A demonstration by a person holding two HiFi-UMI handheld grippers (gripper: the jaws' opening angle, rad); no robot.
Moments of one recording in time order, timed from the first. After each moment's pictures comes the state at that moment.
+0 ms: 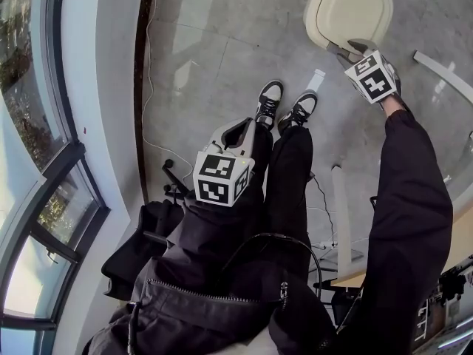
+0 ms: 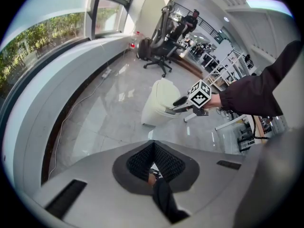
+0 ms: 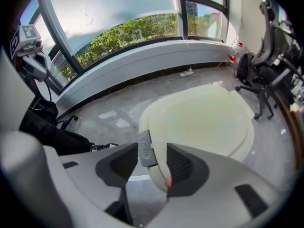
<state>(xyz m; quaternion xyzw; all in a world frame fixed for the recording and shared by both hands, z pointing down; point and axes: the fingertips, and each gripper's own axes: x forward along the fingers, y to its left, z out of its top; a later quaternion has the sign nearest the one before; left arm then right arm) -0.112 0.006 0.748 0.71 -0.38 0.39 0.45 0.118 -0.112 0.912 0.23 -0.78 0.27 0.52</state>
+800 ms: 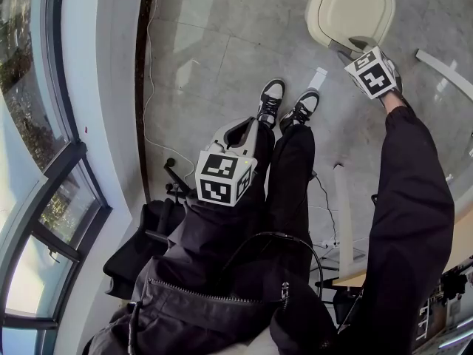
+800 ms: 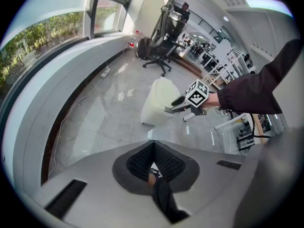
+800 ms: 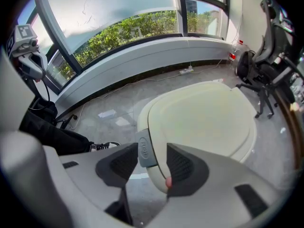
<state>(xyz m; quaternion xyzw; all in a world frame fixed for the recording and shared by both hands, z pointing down) -0.109 0.009 0.750 0.71 -0.37 0.39 0.45 0.118 -0.111 0.920 0.22 -0.77 0.27 0.53</state>
